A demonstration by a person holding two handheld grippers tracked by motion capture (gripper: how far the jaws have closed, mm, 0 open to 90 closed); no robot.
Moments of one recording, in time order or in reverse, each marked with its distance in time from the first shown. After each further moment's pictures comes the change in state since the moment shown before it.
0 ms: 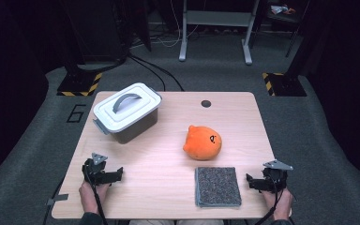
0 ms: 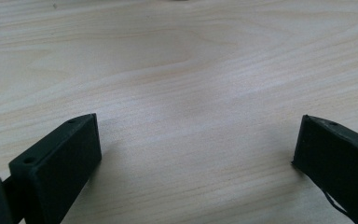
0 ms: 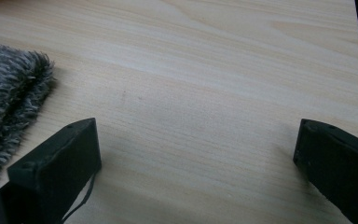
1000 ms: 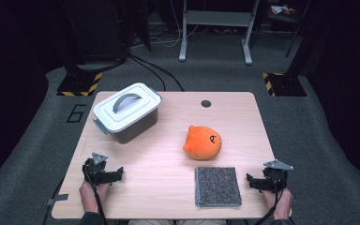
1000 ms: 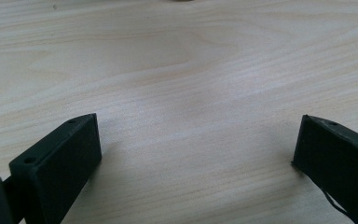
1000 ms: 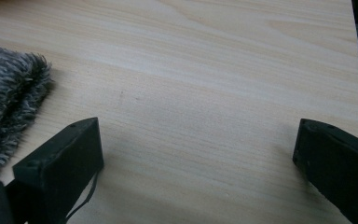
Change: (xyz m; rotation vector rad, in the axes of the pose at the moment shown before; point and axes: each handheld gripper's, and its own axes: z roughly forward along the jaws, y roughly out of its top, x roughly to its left) left arm 0.000 0.001 0.001 -0.004 0.005 0.006; right arm 0.000 0.001 0.000 0.002 -0.003 0.014
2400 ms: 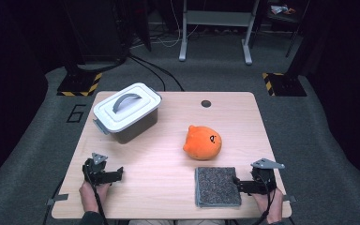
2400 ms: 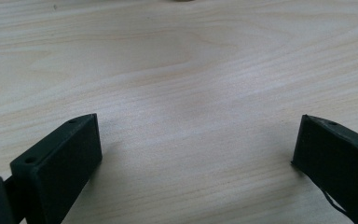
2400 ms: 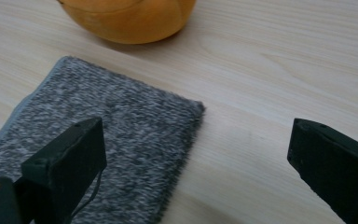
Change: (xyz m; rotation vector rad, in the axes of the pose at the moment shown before) left arm 0.000 0.000 0.000 -0.001 0.002 0.001; right arm 0.064 0.034 -0.043 -0.017 0.168 -0.069
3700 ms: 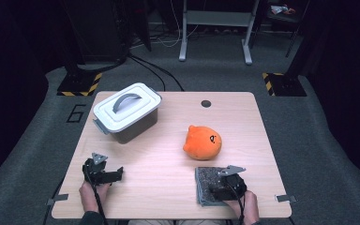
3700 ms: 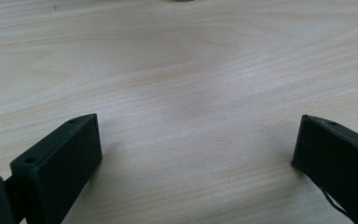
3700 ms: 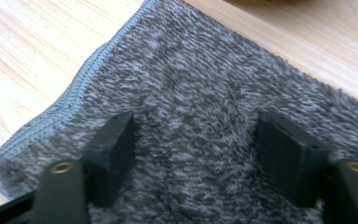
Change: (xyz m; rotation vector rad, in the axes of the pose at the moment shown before) left arm 0.000 0.000 0.000 0.000 0.000 -0.001; right arm 0.064 -0.006 0.052 0.153 0.084 -0.170
